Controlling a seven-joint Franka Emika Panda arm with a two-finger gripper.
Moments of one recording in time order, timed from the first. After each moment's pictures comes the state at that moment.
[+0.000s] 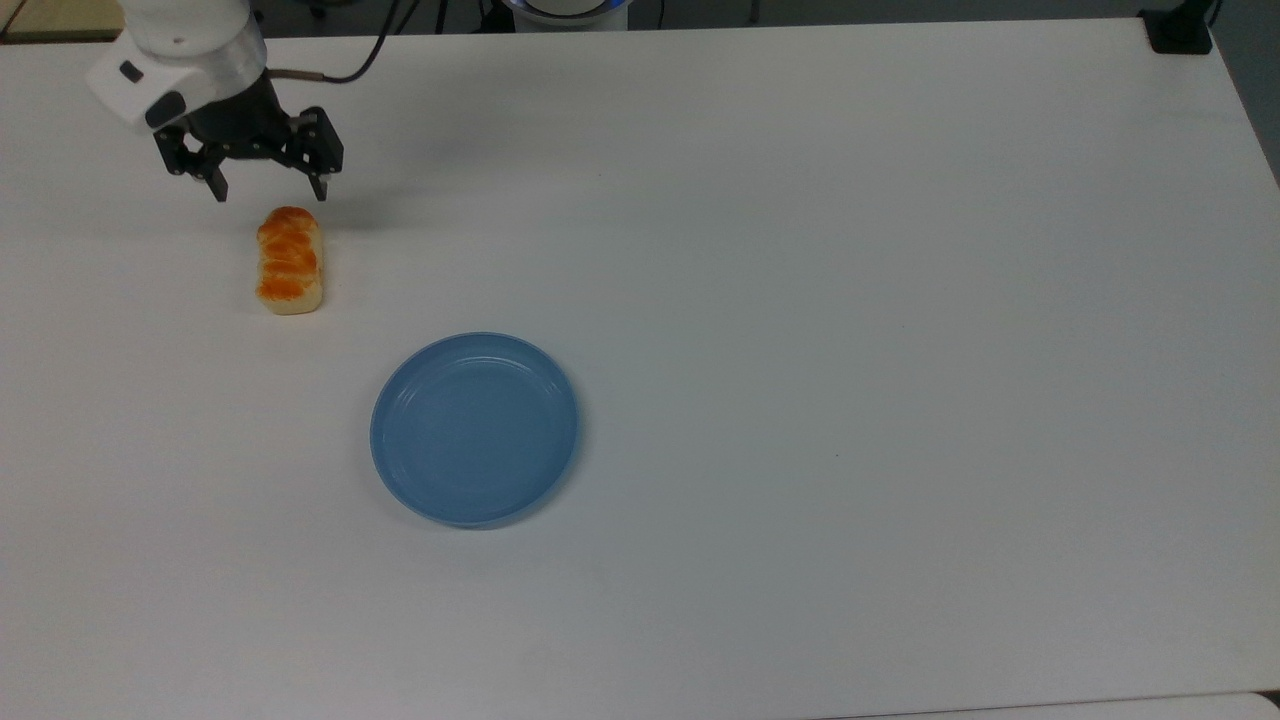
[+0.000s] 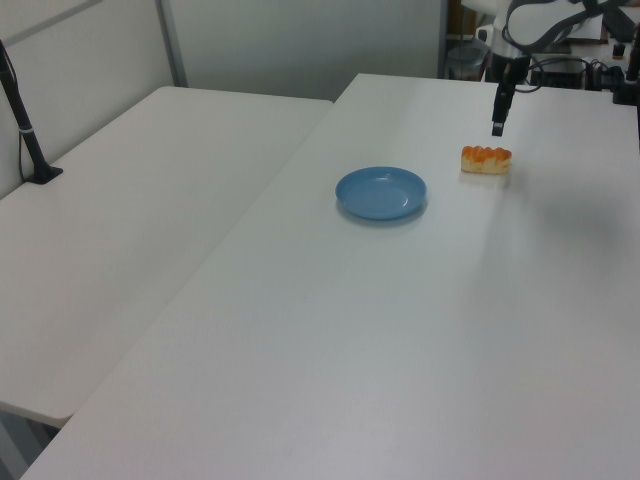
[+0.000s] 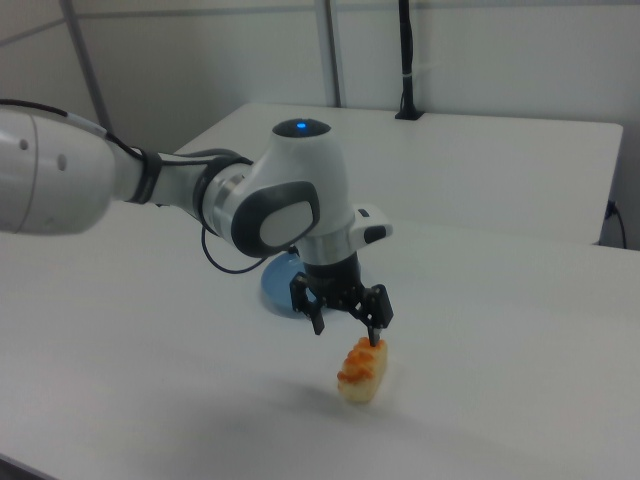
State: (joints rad) arm -0.23 0.16 -0.17 -1.97 -0.01 2.20 -0.48
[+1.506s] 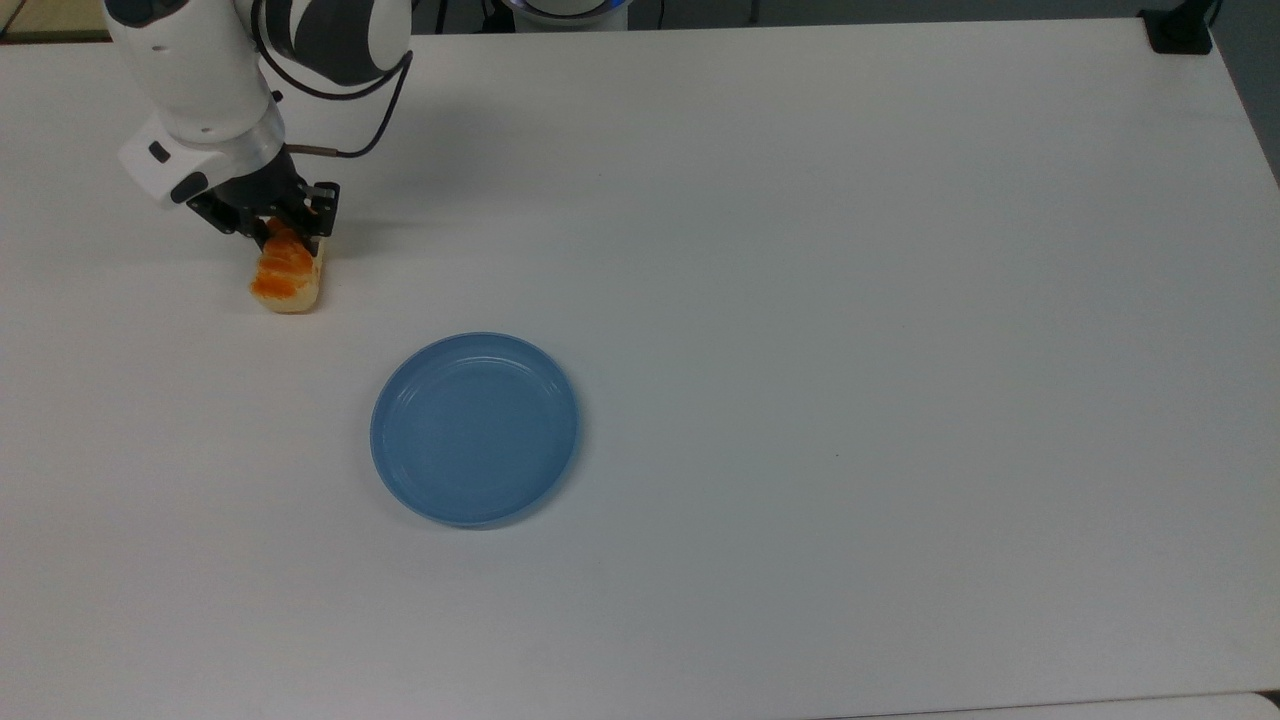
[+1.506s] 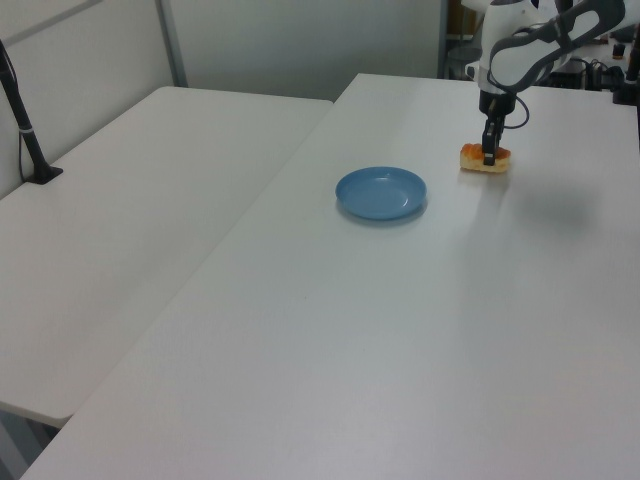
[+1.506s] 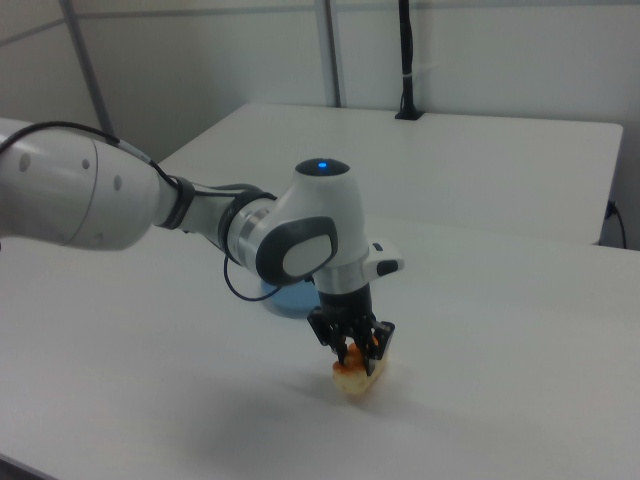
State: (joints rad) arm -0.23 0.29 -0.17 -1.95 -0.01 2.26 -0.42
